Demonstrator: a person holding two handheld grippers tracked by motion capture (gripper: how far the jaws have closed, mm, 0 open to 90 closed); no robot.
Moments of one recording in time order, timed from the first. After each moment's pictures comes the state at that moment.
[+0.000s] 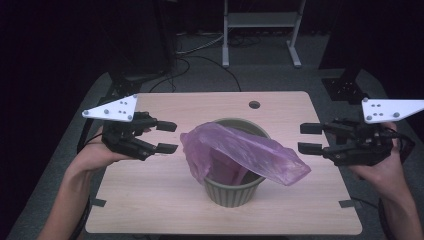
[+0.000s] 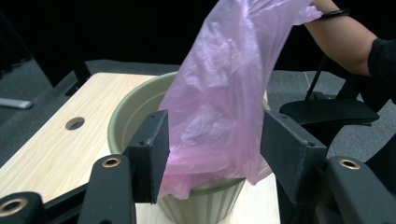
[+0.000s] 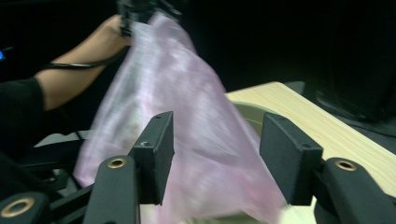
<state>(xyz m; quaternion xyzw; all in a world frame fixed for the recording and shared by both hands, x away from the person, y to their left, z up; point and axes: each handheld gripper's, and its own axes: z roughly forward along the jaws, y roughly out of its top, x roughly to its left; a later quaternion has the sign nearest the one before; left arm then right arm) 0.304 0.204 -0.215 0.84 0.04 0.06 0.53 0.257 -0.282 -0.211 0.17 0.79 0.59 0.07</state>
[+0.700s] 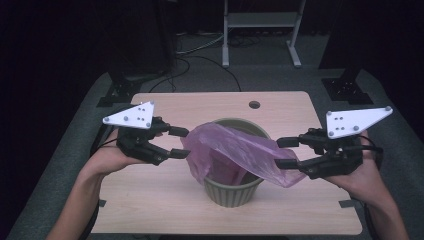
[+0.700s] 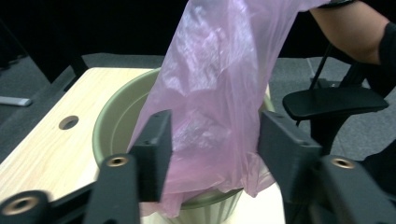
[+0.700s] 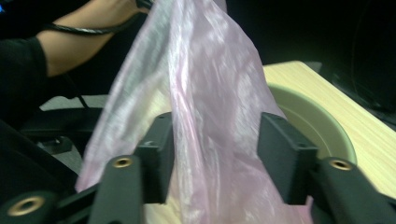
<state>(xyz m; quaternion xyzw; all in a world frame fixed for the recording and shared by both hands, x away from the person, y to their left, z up) 0.302 0.179 -0.226 0.86 0.03 0.07 0.51 0.252 -0.238 -0.222 0.14 0.83 0.53 0.07</state>
